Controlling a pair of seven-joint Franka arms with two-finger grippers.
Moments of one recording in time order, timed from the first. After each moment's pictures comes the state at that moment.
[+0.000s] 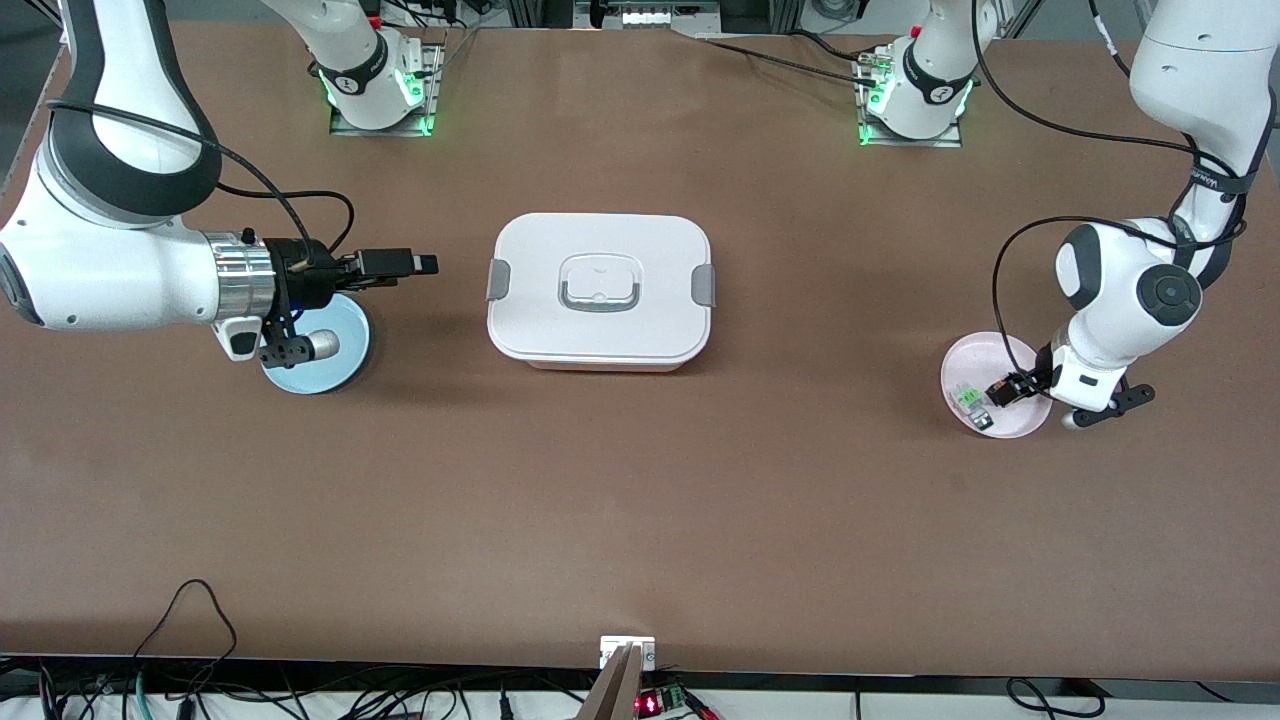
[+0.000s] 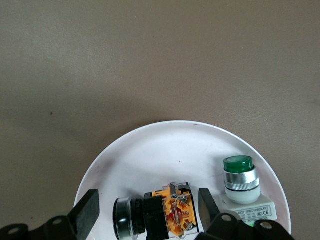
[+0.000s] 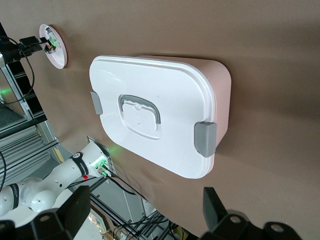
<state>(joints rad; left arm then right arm) 0.21 0.46 -0.04 -2.13 0.14 2.65 -0.35 0.11 0.28 0.04 -1.64 0.70 1.56 0.00</state>
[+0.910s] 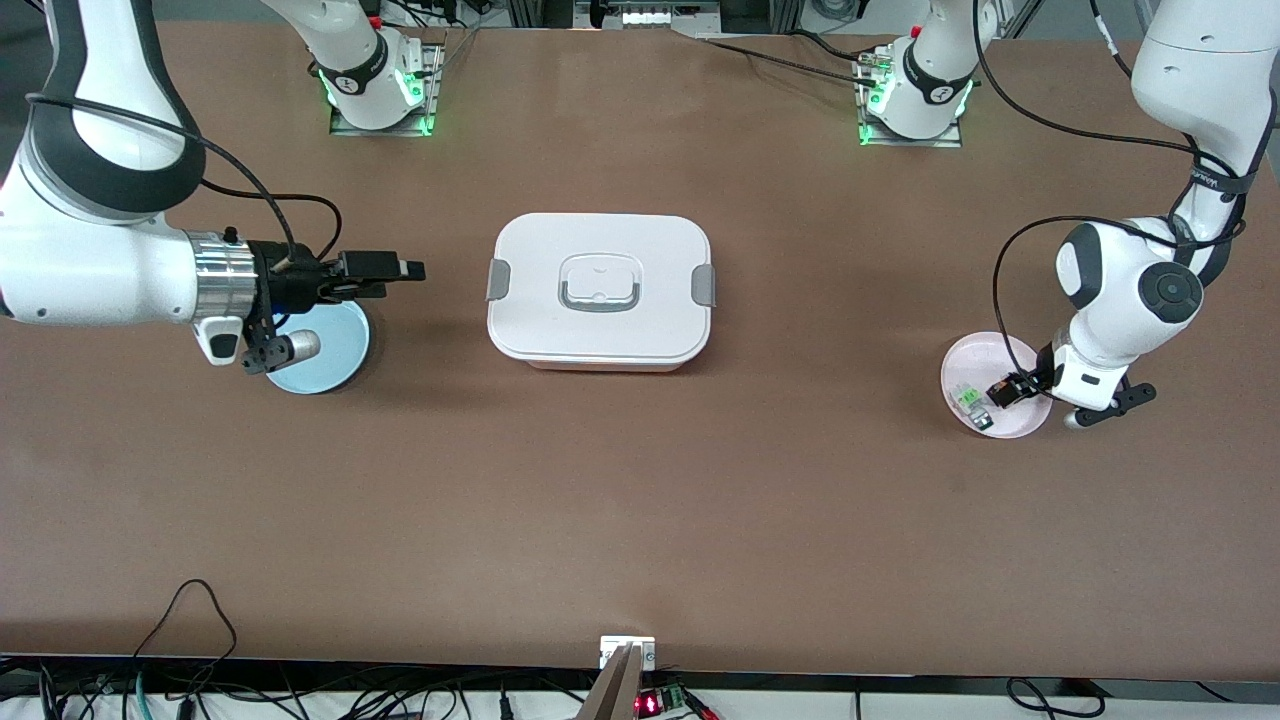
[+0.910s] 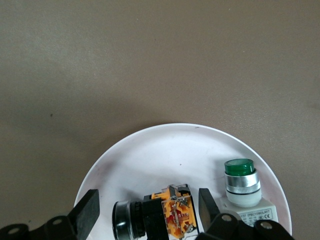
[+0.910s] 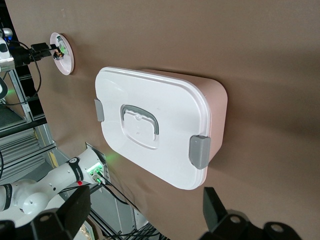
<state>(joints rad) 0.23 0.46 -0.06 -2.14 0.14 2.67 -0.35 0.09 0.26 0.03 -1.65 0.70 1.60 -0.08</state>
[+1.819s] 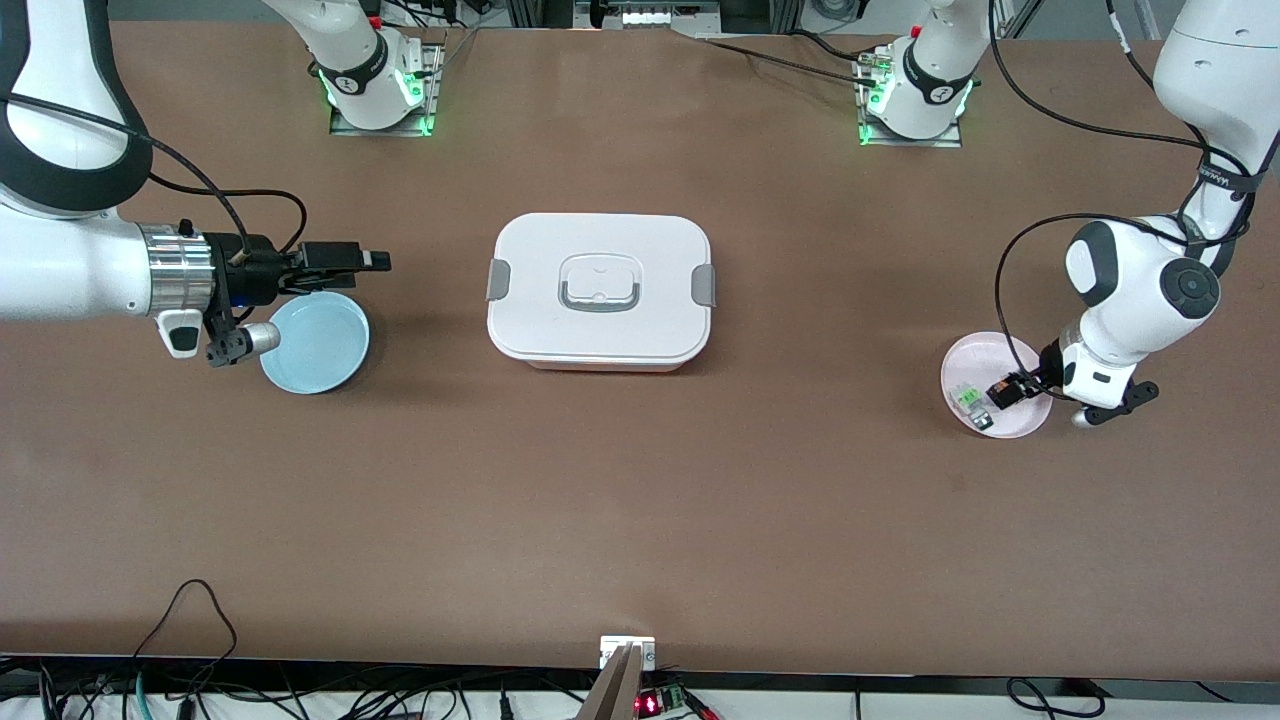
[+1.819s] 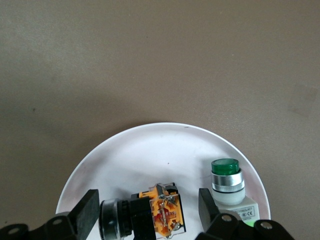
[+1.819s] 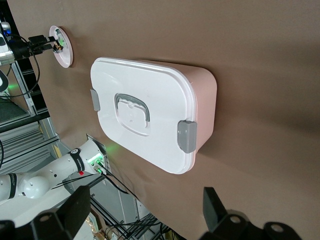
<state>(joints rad) 0.45 0.47 -0.26 -2.14 0.14 2.69 -0.35 0.06 0.25 0.00 -1.66 0.70 1.52 -0.13</state>
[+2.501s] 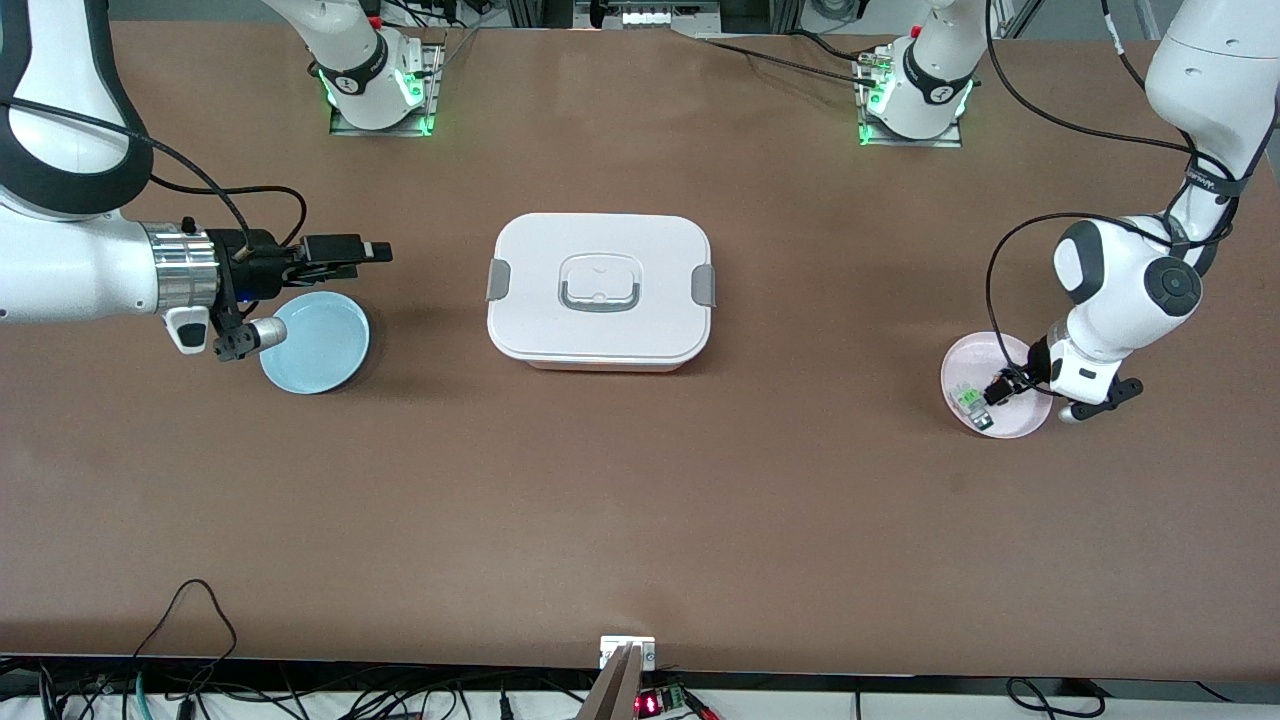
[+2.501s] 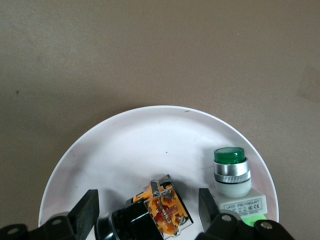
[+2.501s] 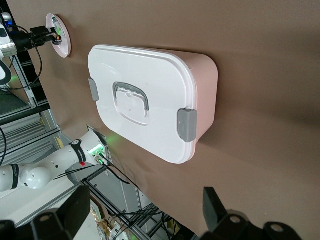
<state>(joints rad) 0.45 0.49 -0.26 -2.17 0.14 2.73 -0.37 0.06 0.25 -0.01 -1.68 0.70 1.48 -0.13</state>
